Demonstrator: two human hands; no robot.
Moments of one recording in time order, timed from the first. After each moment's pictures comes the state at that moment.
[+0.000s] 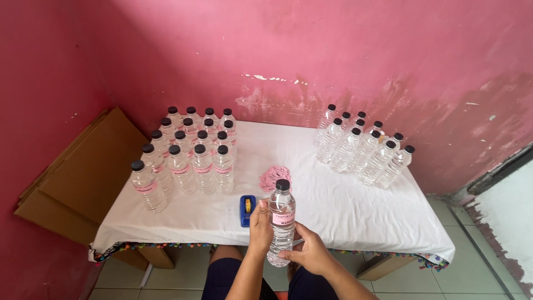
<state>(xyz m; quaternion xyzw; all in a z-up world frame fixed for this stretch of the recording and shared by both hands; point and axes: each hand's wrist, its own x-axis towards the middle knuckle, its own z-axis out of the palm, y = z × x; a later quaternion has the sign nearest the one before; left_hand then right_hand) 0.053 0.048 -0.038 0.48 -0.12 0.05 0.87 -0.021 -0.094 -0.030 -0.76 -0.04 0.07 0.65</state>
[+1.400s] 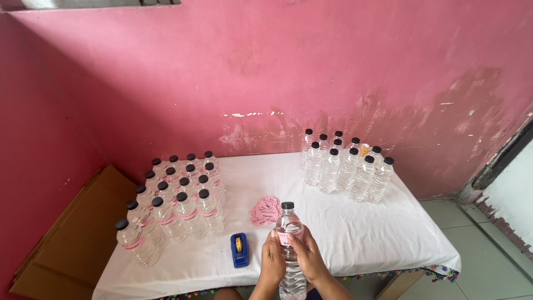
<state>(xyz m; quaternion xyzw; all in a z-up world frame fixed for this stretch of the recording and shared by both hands) 0.061 -0.015 -0.036 0.63 -0.19 0.07 0.75 0.030 -0.124 -0.025 -0.61 -0.06 -0.21 0.76</state>
